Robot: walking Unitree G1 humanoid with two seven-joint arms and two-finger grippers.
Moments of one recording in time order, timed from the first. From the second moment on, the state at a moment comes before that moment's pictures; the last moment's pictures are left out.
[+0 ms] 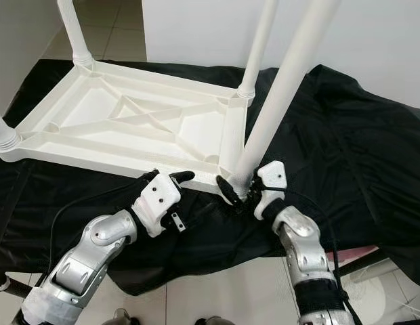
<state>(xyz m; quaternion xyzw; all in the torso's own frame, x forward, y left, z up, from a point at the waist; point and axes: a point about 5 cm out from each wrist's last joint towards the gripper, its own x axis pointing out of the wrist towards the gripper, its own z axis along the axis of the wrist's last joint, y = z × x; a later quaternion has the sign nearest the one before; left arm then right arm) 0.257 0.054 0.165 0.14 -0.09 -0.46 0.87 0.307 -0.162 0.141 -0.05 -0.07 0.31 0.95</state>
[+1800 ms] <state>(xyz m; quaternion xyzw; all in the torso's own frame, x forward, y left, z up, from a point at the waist) 0.262 0.050 0.164 0.16 -0.10 -0.47 0.87 0.283 -0.128 0.137 0.04 -0.06 -0.01 1.00</state>
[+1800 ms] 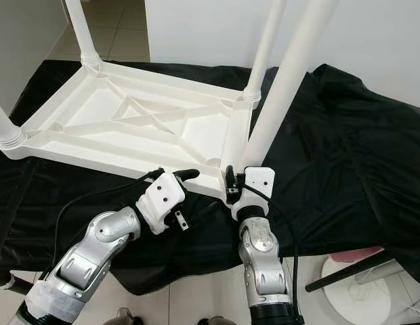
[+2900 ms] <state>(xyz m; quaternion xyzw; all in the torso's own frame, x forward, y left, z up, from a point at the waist) 0.260 0.062 0.153 0.16 -0.07 -0.46 0.87 0.294 -0.170 0.136 -0.03 -0.05 0.18 0.98</state>
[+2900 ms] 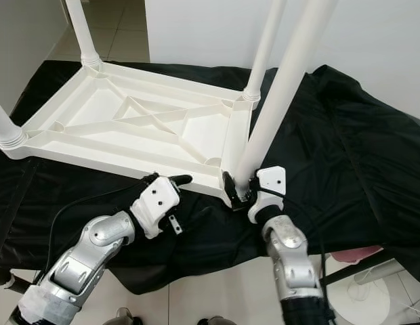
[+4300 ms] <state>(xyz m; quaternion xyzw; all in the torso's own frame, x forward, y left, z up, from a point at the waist) 0.255 0.054 0.152 0.15 -0.05 -0.47 0.87 0.313 -0.162 0.122 -0.03 -0.03 0.18 0.98</state>
